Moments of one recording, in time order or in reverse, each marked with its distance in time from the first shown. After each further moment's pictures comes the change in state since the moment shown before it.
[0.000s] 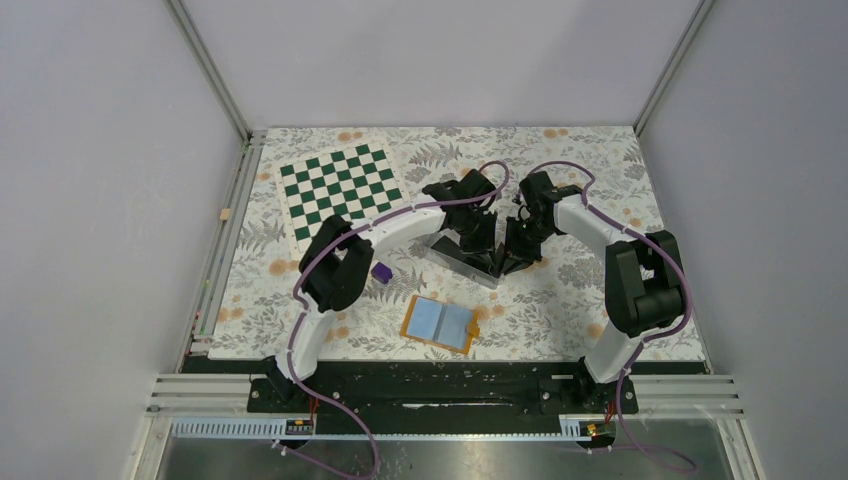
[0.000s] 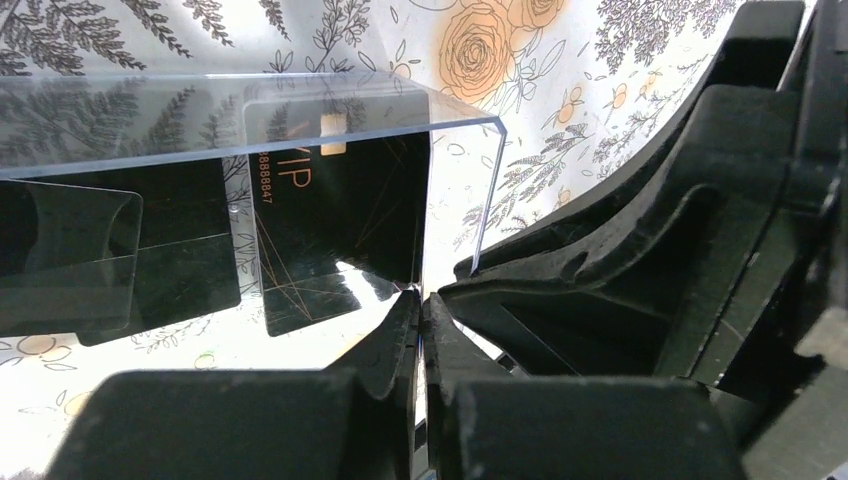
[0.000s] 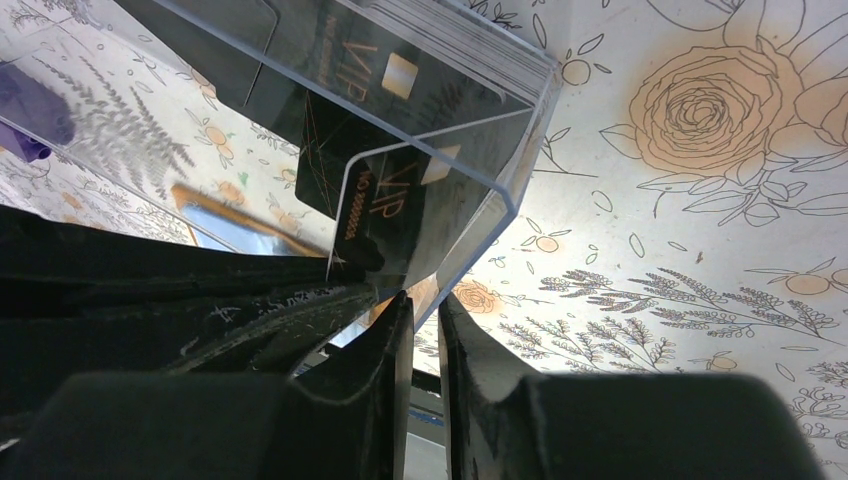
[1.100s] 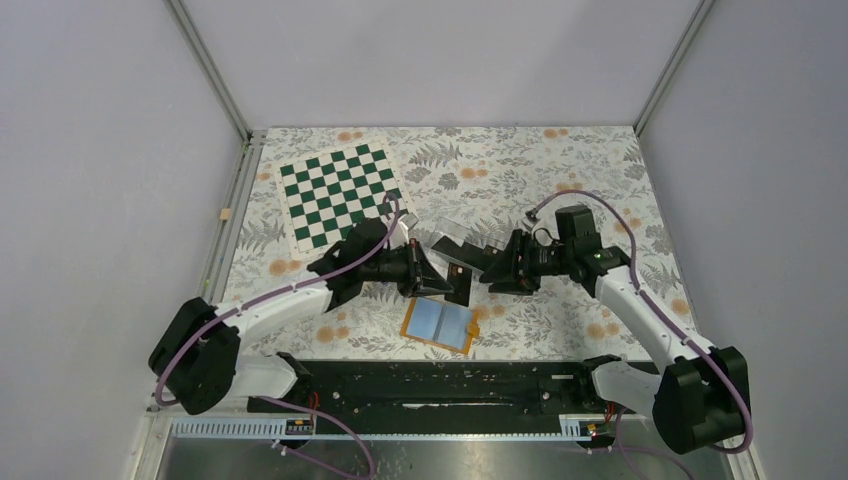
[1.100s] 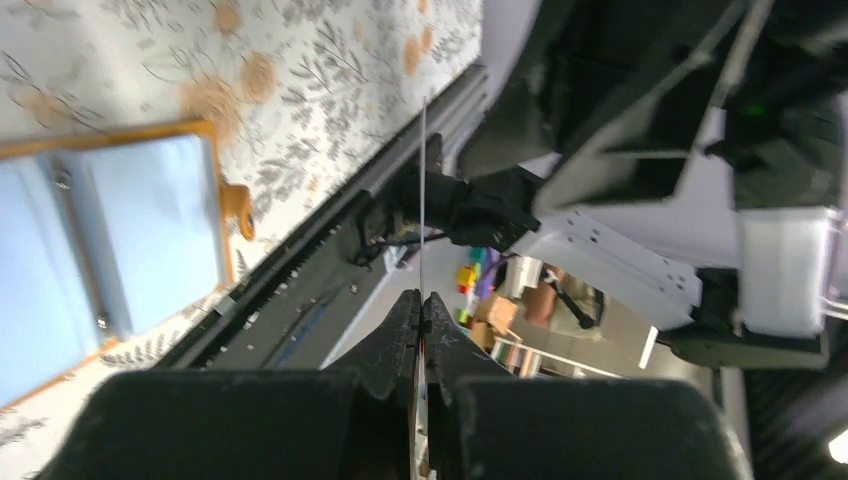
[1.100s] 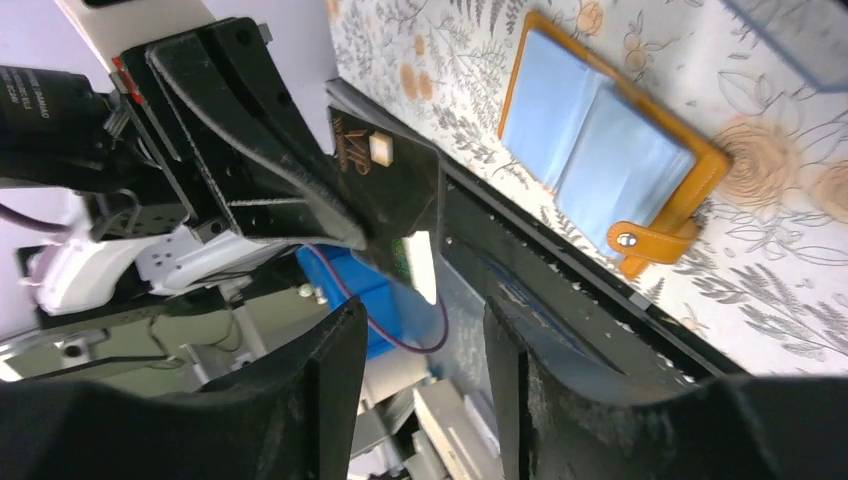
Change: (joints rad) left arm 0.114 -0.887 -1.090 0.729 0.222 -0.456; right arm -0.016 -0.602 -0.386 0.299 -0.507 0.303
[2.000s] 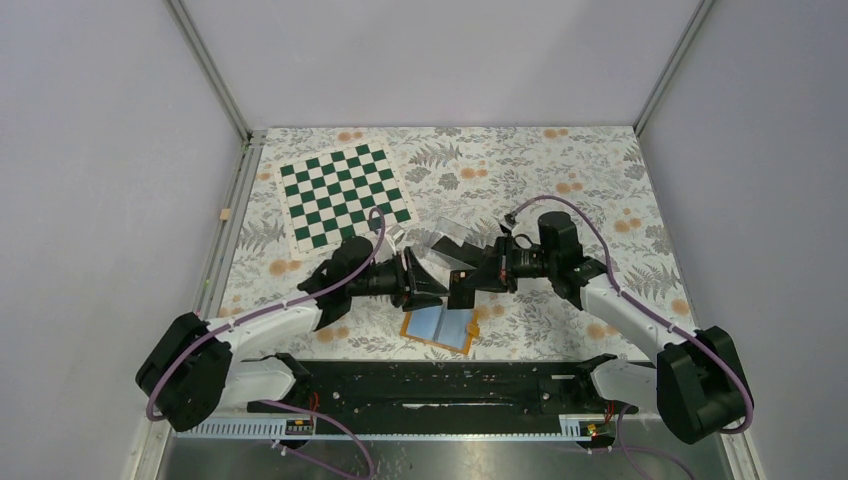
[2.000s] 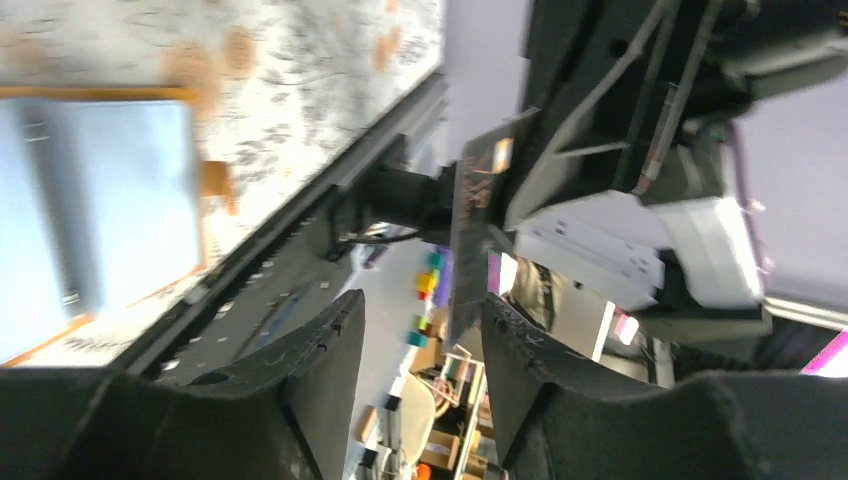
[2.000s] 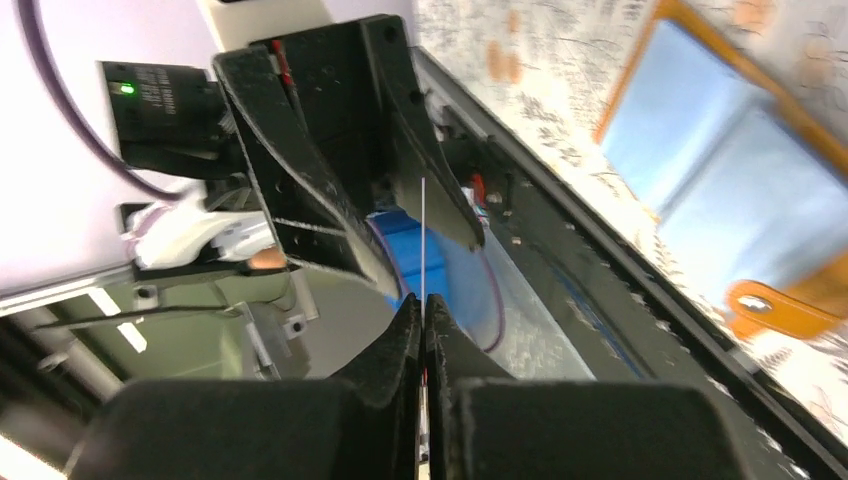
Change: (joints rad) left arm 0.005 -0.118 -0.232 0.311 0.032 -0.225; right arm 0.135 0.049 -0.197 0.624 -0.101 0.404
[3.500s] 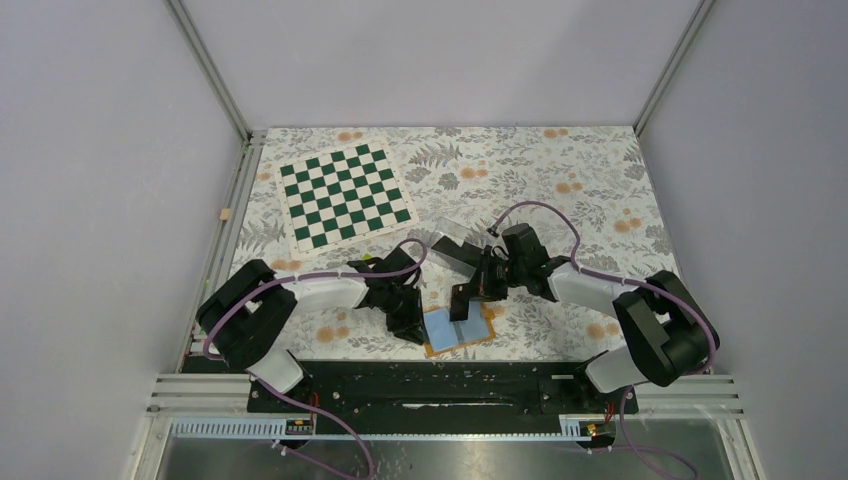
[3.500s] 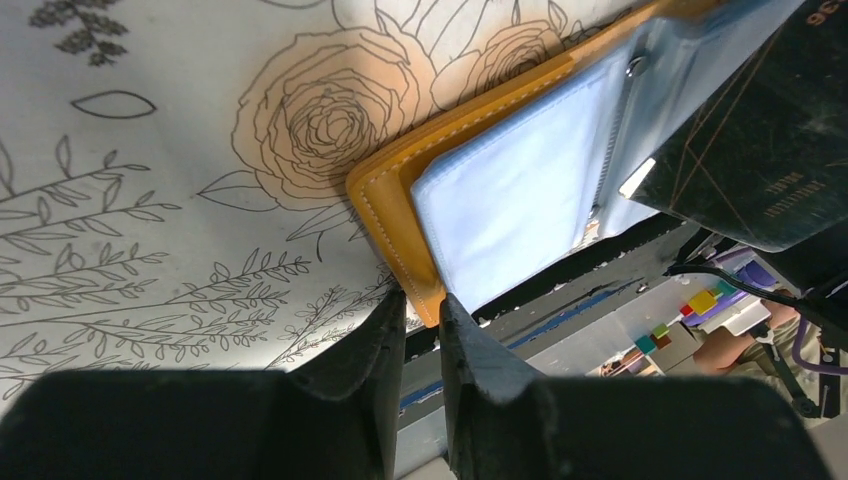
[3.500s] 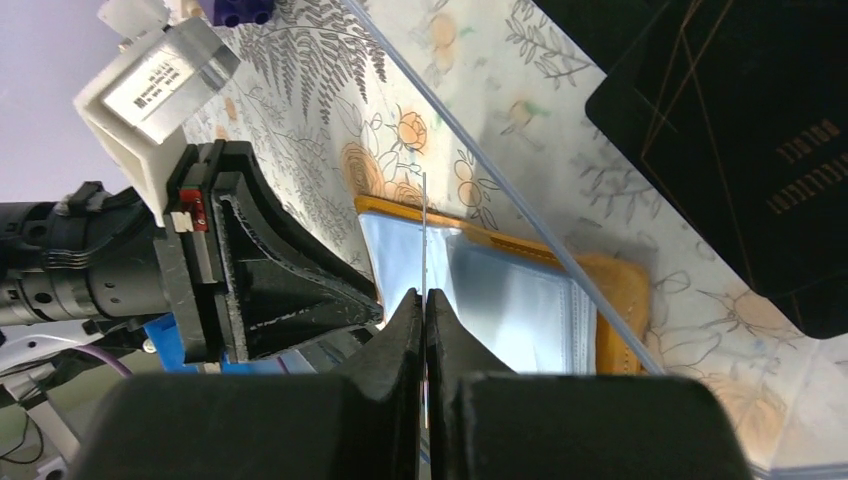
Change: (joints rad) left arm -0.113 0.382 0.231 -0.743 -0.246 0.395; right arm 0.127 0.291 0.031 -0.106 0.431 -0.365
